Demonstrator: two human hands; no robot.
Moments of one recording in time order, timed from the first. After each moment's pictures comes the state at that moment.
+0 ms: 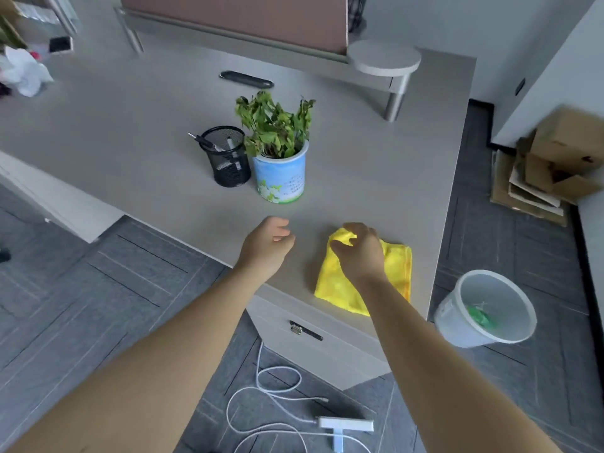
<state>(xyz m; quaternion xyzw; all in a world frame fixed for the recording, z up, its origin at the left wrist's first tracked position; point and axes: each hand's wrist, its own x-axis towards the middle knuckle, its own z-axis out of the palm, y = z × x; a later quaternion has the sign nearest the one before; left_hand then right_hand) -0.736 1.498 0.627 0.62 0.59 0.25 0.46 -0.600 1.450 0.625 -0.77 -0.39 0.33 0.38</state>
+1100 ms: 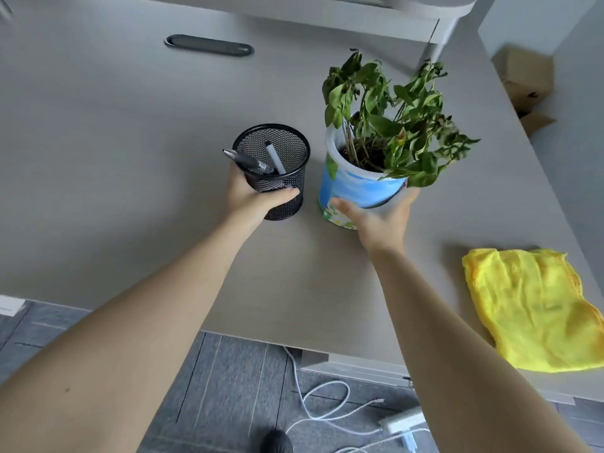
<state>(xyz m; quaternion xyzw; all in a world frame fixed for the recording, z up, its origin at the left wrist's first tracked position) -0.821 1.772 0.554 0.63 0.39 0.37 0.56 -0.686 1.651 0.551 -0.71 -0.25 0.17 0.63</state>
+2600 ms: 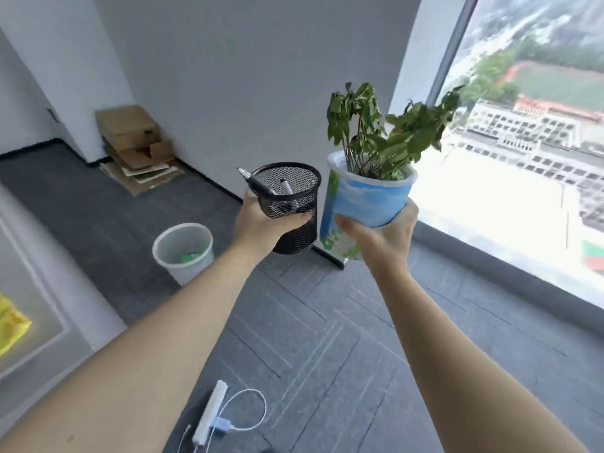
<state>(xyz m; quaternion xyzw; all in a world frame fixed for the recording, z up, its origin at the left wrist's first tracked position) -0.548 1.050 0.711 0.78 0.01 0.04 0.63 -0.581 0.876 0.705 -0.72 0.11 -0.25 0.64</state>
